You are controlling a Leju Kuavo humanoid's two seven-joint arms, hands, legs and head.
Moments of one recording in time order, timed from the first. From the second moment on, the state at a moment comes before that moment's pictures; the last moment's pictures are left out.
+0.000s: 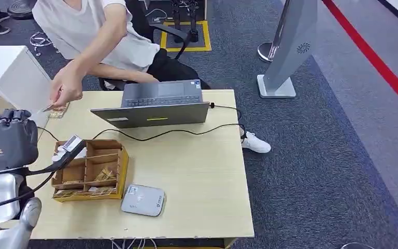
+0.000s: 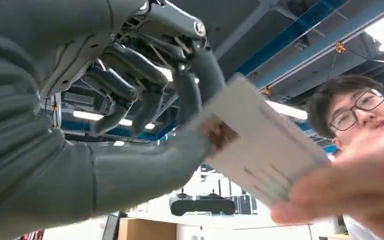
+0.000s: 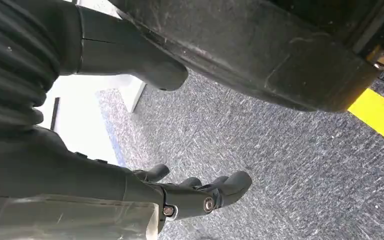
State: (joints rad) left arm -0.30 0.26 -0.28 -1.51 -1.54 0.34 0.24; right arm -0.07 0.04 1.01 -0.12 -0.19 -0.25 0.20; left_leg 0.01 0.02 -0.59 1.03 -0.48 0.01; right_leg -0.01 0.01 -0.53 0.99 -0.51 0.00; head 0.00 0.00
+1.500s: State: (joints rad) left arm 0.20 0.41 -0.56 -2.00 -1.43 -0.01 0.35; right arm -0.06 0.04 0.96 -0.12 -0.34 -0.29 0.21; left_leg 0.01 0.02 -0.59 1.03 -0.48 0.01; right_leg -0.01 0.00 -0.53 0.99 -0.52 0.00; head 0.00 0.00
